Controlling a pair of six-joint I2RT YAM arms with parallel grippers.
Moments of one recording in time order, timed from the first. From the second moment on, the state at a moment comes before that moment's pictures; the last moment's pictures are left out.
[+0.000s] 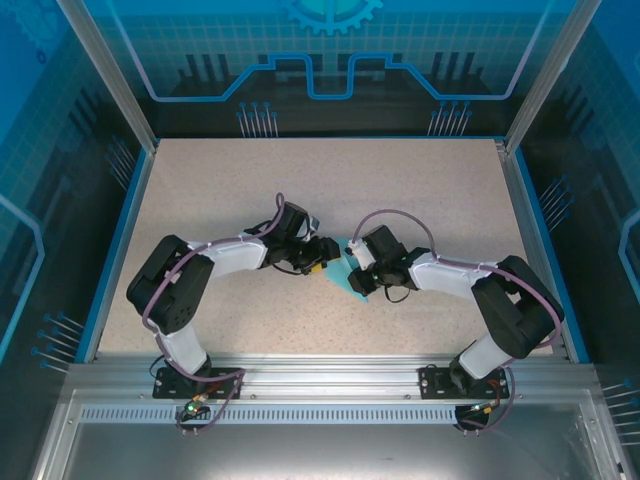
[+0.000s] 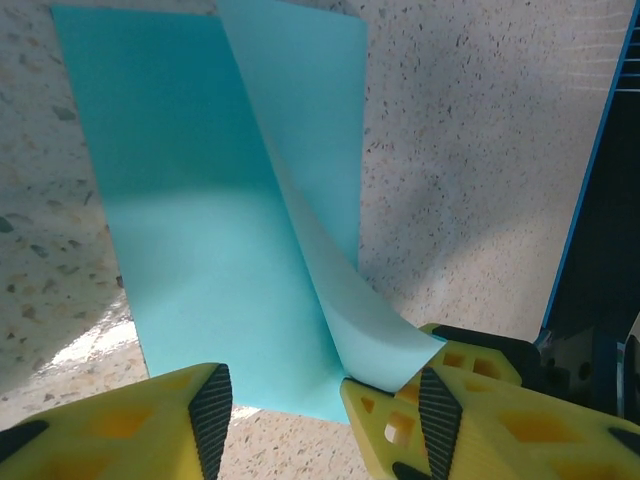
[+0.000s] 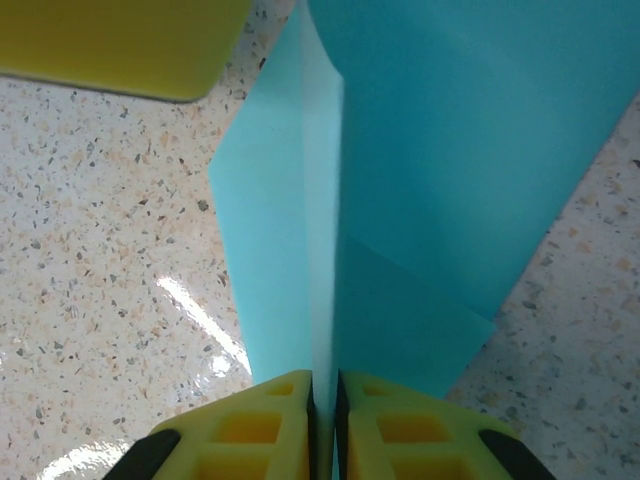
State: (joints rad) left arm -0.53 1.76 0.95 -0.09 0.53 -0.93; right arm 0.62 1.56 0.74 -0.23 -0.23 0.11
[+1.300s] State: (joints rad) left arm -0.56 1.92 1.03 -0.07 0.54 -0.95; right arm 0.59 1.61 0.74 -0.23 -0.32 0.11
